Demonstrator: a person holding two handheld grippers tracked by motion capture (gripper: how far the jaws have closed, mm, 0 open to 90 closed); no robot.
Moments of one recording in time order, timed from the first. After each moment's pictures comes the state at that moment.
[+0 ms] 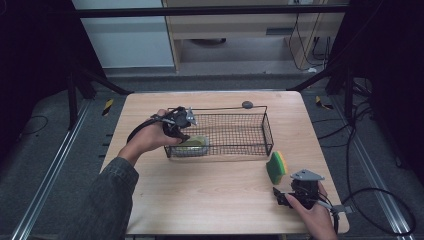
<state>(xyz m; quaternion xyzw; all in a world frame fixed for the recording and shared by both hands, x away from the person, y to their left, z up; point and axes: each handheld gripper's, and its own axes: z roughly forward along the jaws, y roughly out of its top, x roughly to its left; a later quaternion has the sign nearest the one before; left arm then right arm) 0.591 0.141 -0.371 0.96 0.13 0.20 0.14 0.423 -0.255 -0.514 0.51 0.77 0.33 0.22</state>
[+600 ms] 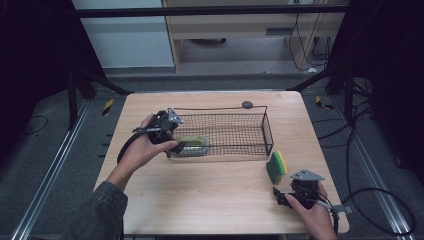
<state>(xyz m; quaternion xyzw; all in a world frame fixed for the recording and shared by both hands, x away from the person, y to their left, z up) 0.554 0.174 -0.367 0.90 0.28 0.21 0.24 0.423 -0.255 -0.514 0.51 0.76 0.33 0.22</state>
